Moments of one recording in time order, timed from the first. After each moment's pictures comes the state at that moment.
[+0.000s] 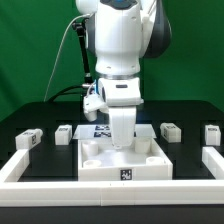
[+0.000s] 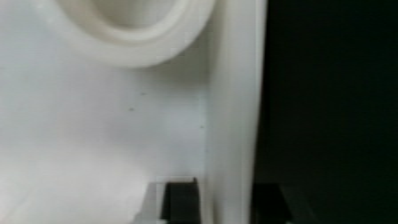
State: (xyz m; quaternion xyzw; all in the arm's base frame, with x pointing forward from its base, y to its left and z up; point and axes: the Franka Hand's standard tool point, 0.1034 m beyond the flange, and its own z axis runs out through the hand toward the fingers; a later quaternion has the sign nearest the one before) arm 0.440 -0.022 0.012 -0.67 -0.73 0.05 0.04
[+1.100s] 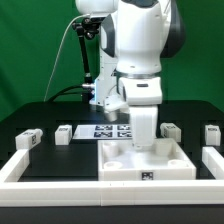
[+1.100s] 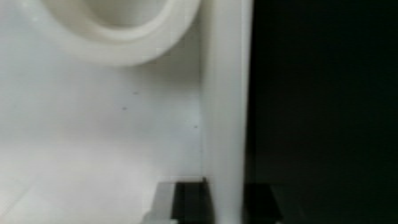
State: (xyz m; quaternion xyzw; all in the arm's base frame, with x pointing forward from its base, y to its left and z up) arm 0.453 0.031 0.012 -0.70 -0.72 0.04 0.04
